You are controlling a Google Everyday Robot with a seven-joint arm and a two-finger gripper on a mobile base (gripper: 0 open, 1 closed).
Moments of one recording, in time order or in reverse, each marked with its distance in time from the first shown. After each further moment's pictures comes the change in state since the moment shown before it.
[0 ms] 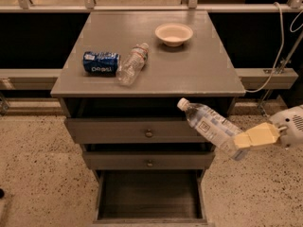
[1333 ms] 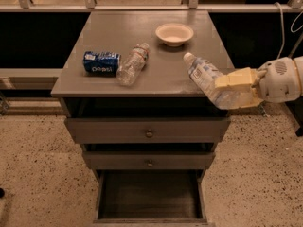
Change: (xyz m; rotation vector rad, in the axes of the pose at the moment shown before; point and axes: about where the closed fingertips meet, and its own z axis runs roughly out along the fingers) arm 0.121 -0.033 -0.016 -0.159 0.278 0.310
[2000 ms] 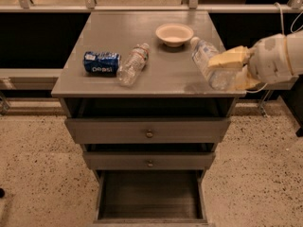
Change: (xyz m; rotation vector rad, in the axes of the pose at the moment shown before) arm 0.046 -0.024 0.002 -0.149 0.163 0.089
